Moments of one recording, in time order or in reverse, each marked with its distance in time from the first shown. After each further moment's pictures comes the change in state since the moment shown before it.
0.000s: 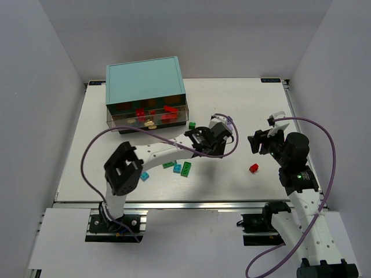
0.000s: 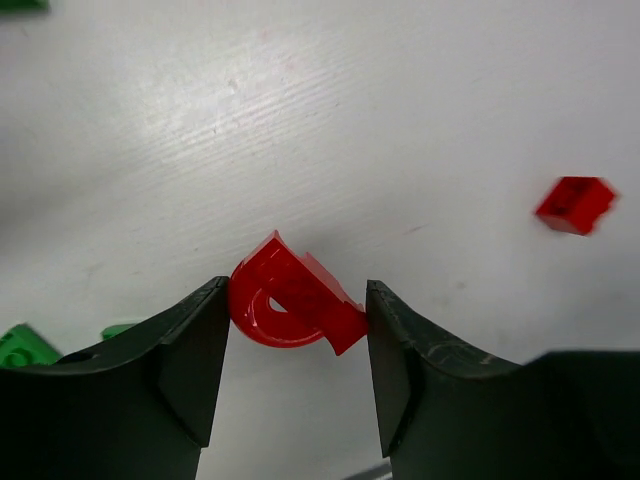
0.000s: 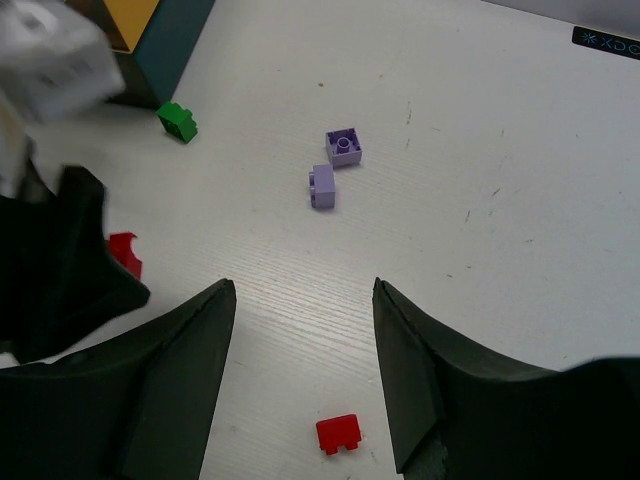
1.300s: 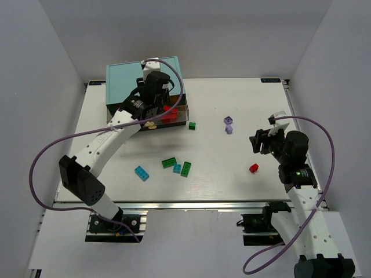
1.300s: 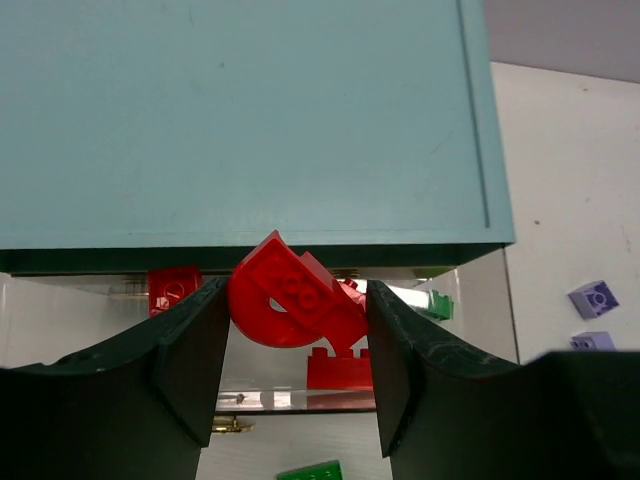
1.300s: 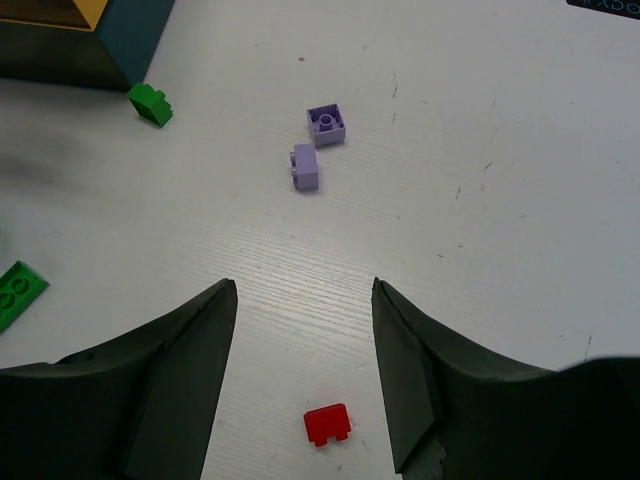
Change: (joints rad) left arm 0.436 -0.394 0.074 -0.031 -0.301 0.231; right arm -0.045 0.042 -0.015 0.007 -0.006 -0.006
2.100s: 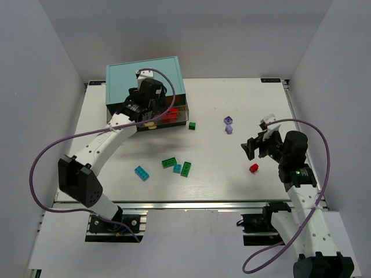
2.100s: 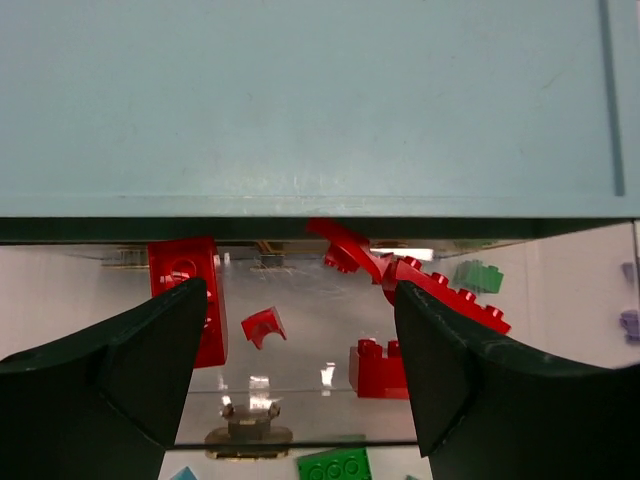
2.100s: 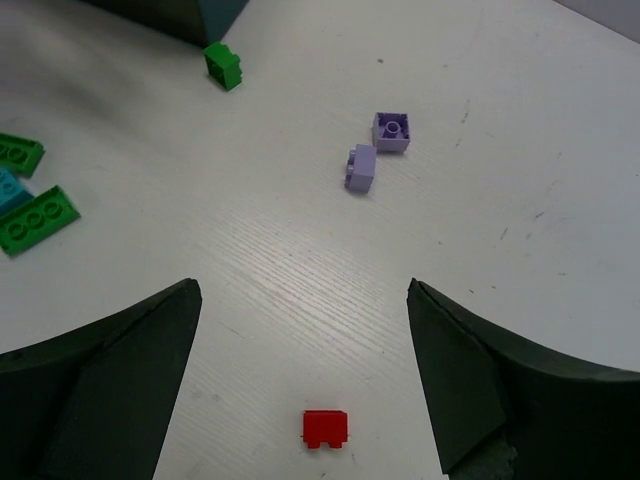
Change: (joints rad) left arm 0.101 0.002 -0.162 0.044 0.115 -0.034; right arm -0.015 0.013 -0.005 -0.017 -0.195 -0.164
